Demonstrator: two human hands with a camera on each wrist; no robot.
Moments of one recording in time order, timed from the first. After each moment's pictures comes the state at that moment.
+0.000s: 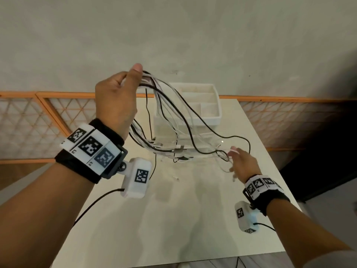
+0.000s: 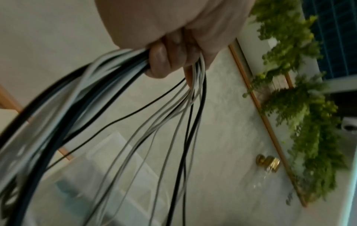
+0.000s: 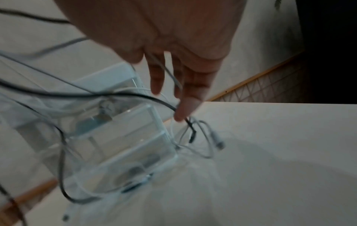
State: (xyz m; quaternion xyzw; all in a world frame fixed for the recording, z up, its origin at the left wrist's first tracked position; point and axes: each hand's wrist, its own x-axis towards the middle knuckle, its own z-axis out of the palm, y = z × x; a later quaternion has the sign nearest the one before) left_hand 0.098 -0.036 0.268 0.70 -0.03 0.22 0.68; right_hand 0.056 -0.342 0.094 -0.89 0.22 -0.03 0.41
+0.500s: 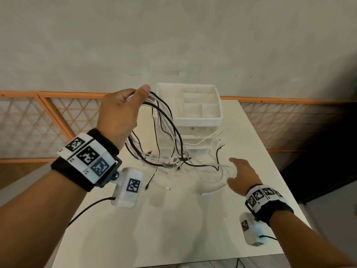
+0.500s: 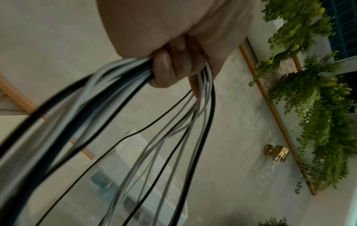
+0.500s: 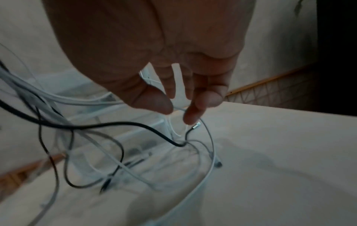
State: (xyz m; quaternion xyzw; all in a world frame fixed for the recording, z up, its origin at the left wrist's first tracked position) left_hand 0.095 -0.023 0.247 0.74 -0.04 0.13 0.66; right_hand 0.036 -0.346 0.076 -0.95 0.17 0.10 0.24
